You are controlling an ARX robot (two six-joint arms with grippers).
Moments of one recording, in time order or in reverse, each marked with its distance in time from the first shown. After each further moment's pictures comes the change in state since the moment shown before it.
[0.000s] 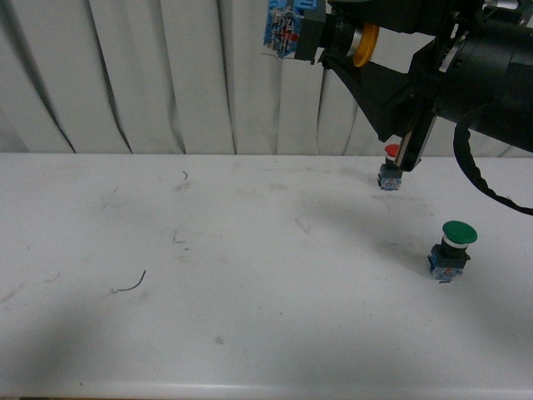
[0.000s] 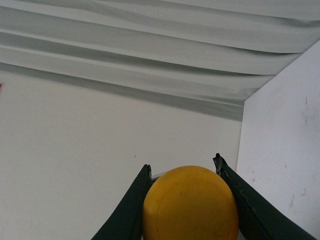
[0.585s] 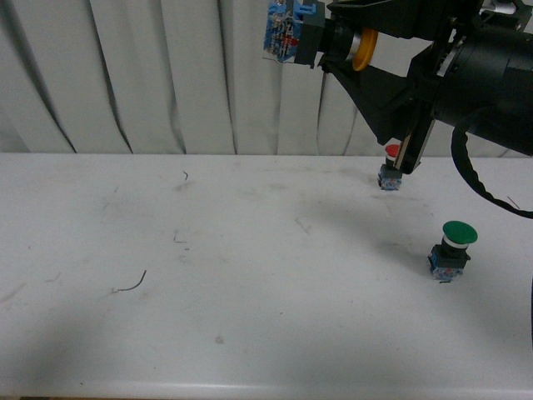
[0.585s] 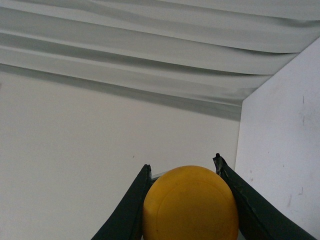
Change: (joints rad) left arm 0.000 -0.257 0.000 -0.230 0.000 0.000; right arm 0.000 0.006 0.000 0.000 0.002 -0.004
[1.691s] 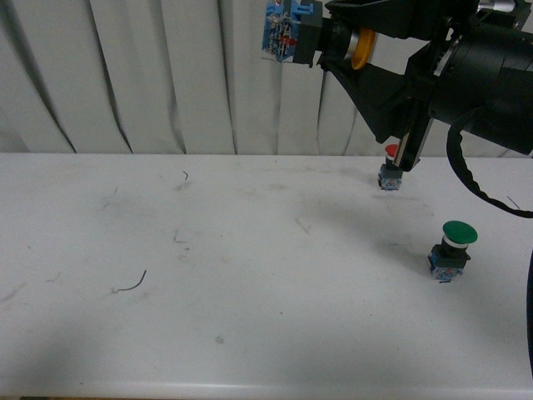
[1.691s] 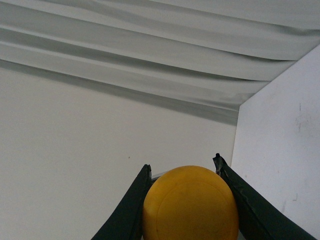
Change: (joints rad) left arm 0.000 -0.336 0.000 -0.350 0.000 0.000; right arm 0.008 0.000 0.003 -0.001 0.014 -0.035
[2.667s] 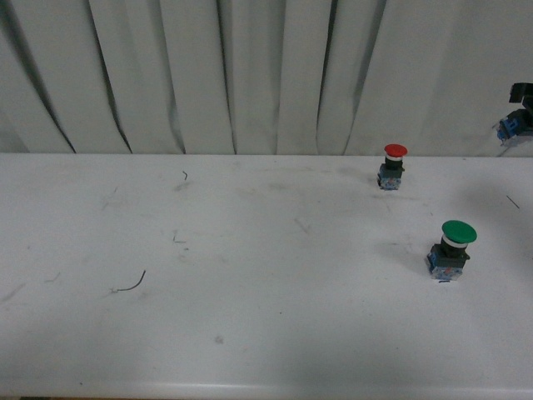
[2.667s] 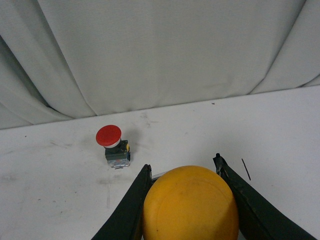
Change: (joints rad) left arm 0.000 0.000 0.000 0.000 0.000 0.001; right arm -0.334 0.029 0.259 -0.733 0.539 -1.373
